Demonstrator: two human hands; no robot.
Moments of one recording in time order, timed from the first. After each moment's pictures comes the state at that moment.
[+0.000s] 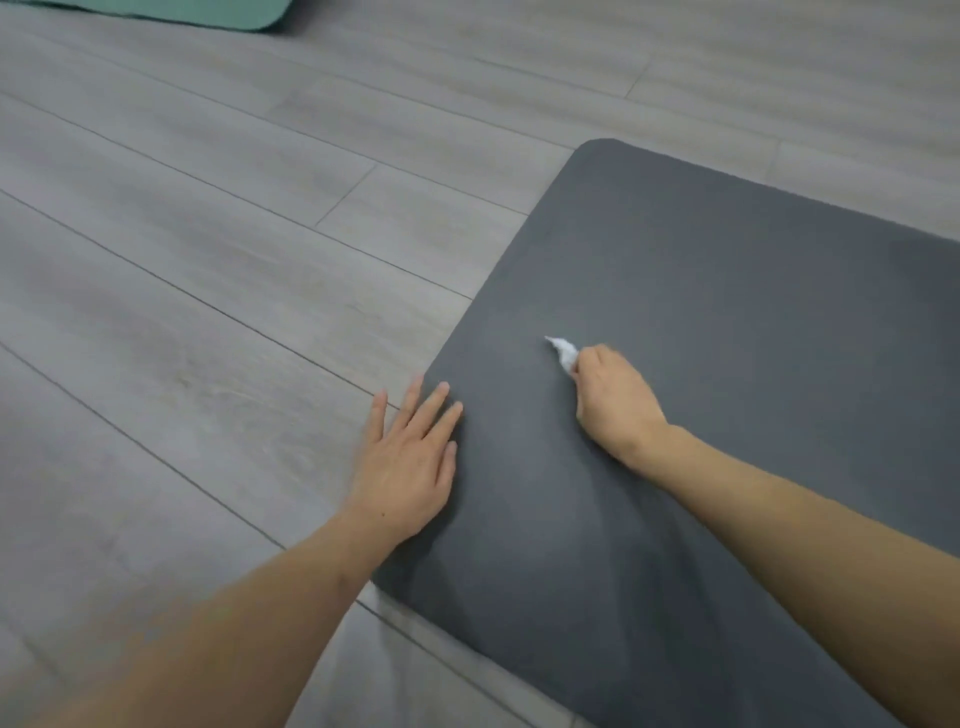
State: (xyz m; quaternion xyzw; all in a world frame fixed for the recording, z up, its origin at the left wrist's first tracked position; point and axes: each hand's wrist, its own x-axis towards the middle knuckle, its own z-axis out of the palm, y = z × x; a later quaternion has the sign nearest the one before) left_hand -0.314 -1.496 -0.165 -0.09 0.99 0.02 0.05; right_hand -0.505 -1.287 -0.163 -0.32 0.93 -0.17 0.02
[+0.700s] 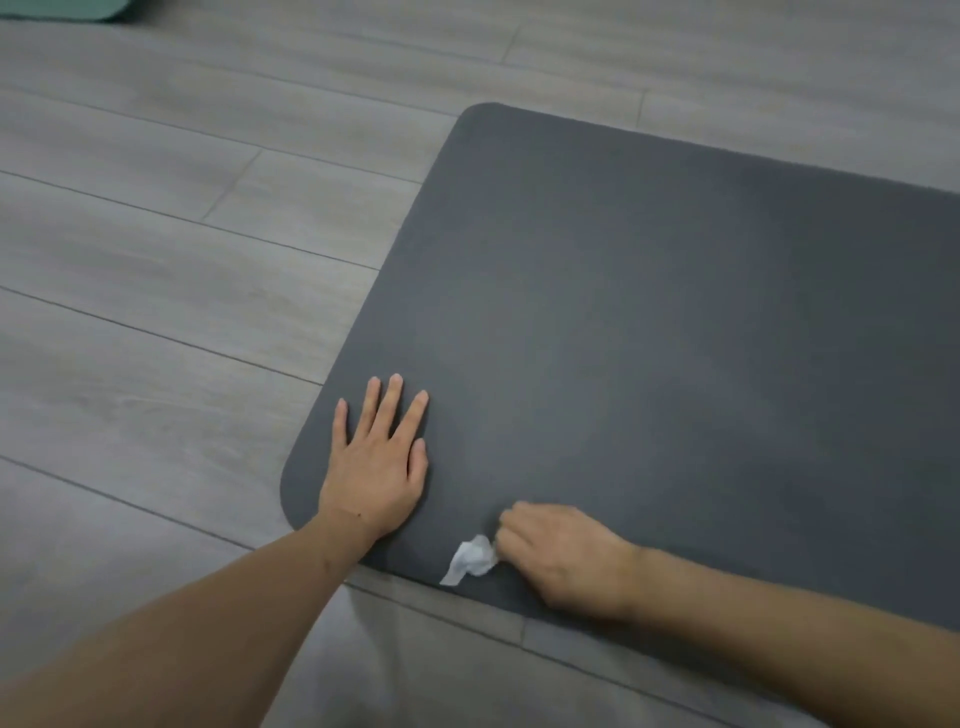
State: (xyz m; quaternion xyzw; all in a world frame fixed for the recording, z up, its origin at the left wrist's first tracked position) left_hand -0.293 -1.451 -0.194 -0.06 1.00 0.06 0.04; right_hand -0.310 -1.180 -0.155 -0.59 0.79 -0.15 0.09
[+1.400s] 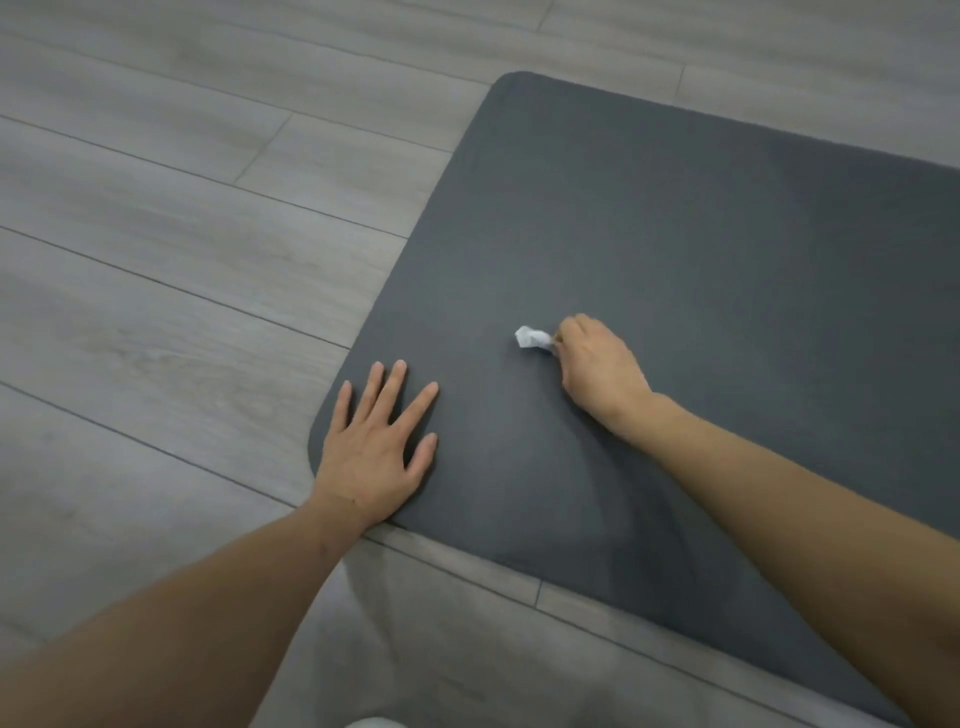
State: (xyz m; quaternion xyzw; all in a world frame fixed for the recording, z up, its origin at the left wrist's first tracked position) left_hand -0.255 -1.472 -0.193 -0.05 1.00 0.06 0.00; right_hand -0.440 -1.219 -0.157 -0.29 0.94 -0.15 0.02
